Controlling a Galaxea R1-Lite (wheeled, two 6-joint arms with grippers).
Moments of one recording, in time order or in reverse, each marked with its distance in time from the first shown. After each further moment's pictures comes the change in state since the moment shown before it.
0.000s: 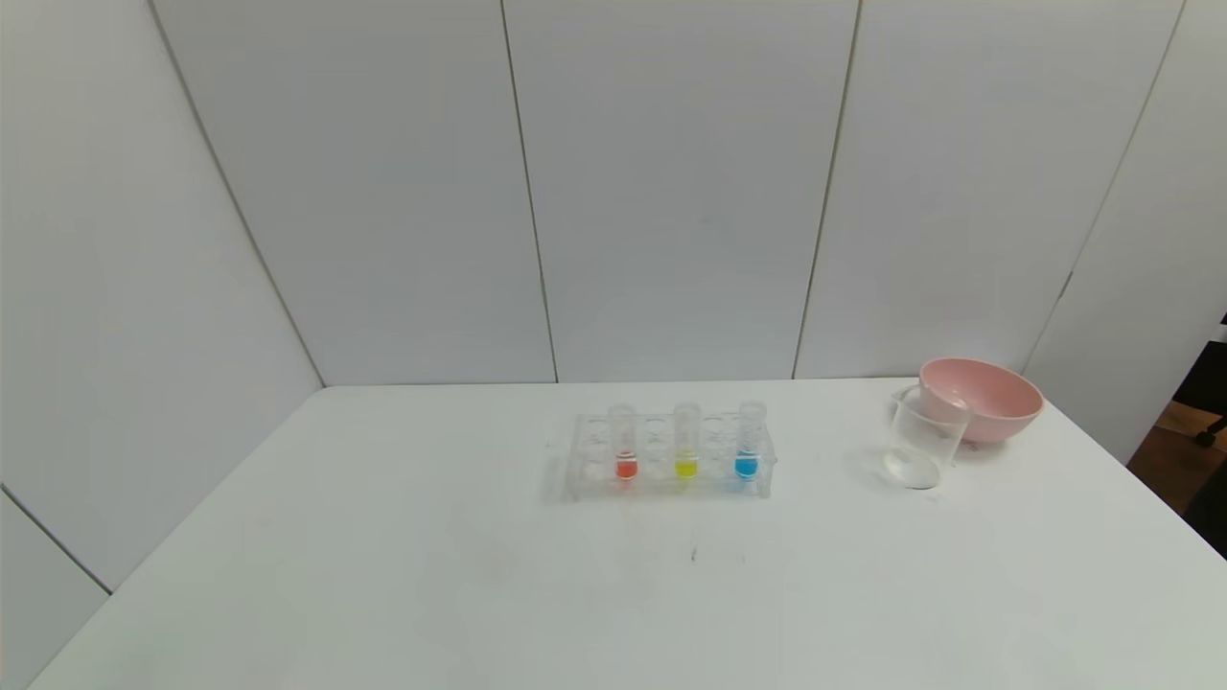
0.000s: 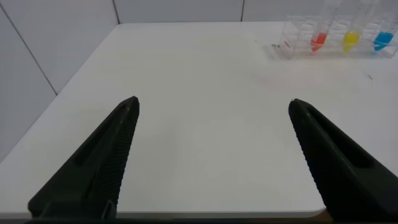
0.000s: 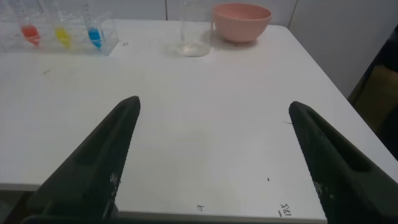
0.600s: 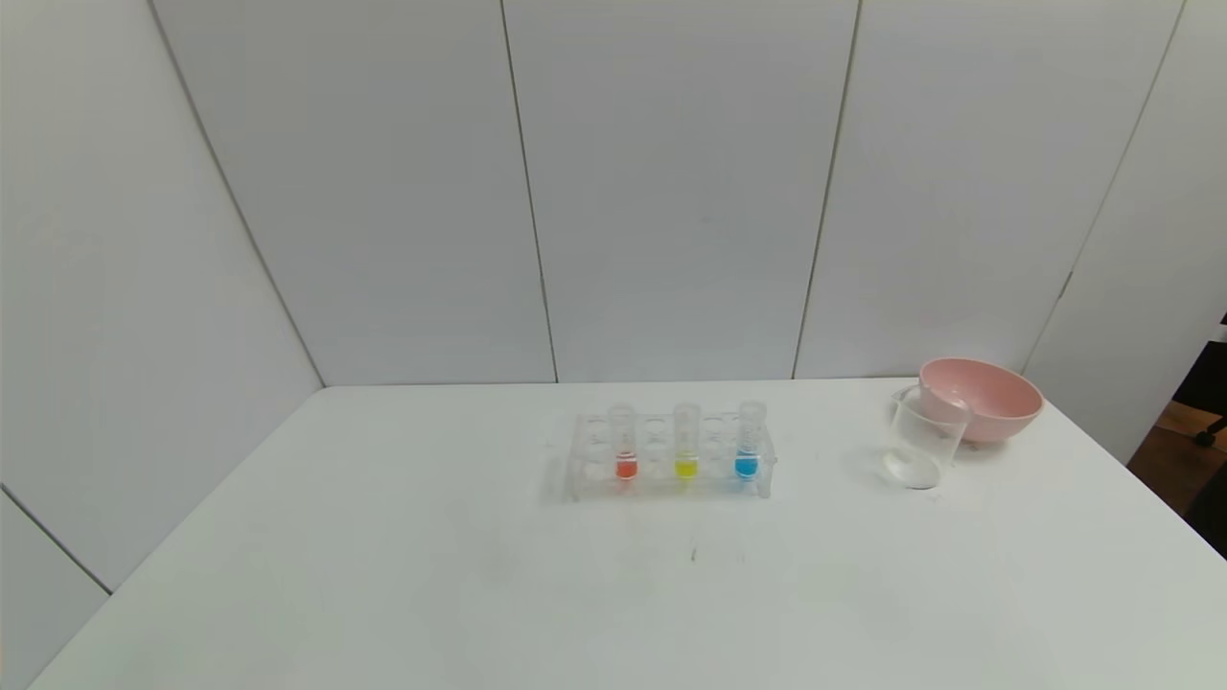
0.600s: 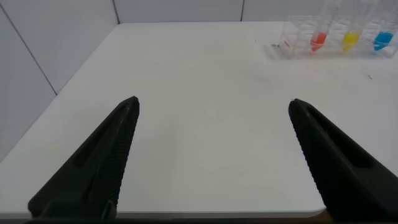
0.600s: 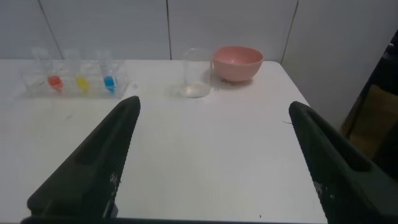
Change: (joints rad) left arm 0.000 0.000 0.000 0.000 0.000 0.000; right arm -0.004 0.154 -0.252 0.021 0.002 0.035
